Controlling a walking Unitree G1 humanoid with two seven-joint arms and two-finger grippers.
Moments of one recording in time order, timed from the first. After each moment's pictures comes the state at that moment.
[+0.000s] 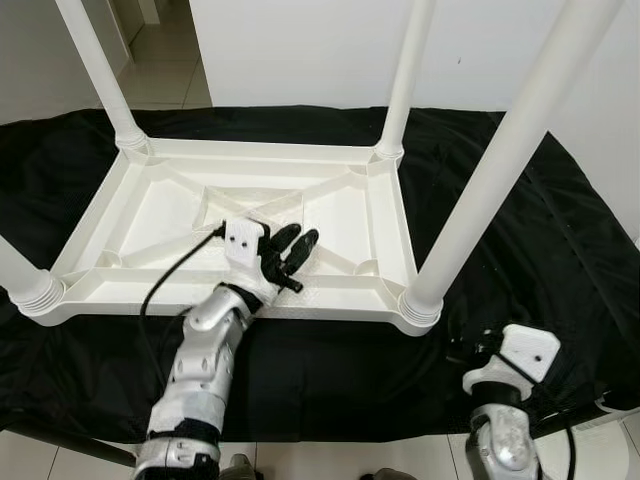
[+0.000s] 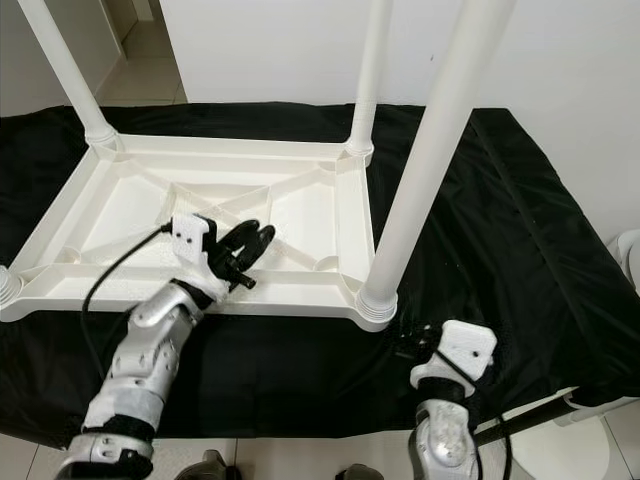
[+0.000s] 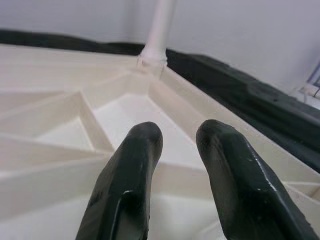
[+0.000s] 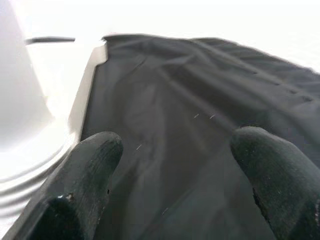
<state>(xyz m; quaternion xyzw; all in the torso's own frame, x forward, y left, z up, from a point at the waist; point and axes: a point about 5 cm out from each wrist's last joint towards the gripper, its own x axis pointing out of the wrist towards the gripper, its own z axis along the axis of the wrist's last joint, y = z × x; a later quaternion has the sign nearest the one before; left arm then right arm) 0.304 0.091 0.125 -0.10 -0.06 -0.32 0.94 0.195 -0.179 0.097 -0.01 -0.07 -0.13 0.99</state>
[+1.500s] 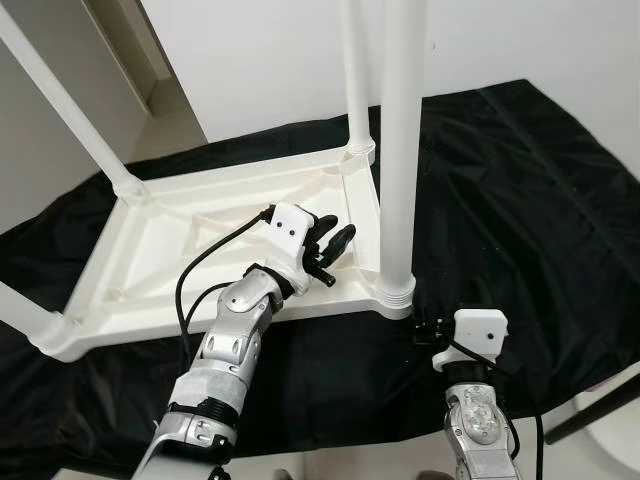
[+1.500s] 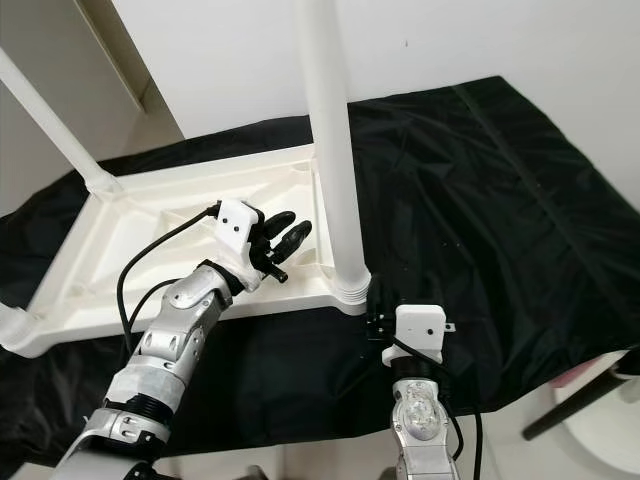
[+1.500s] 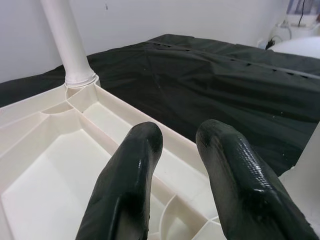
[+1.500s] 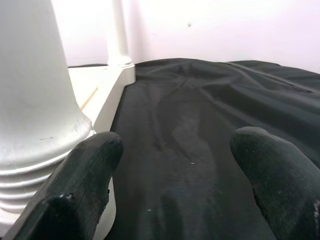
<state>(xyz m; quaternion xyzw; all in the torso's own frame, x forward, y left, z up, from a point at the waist) 0.317 0.064 0.149 -0.02 -0.08 -0.36 0.93 0.221 -0.150 0.098 -0.06 -0.13 -0.03 0.99</state>
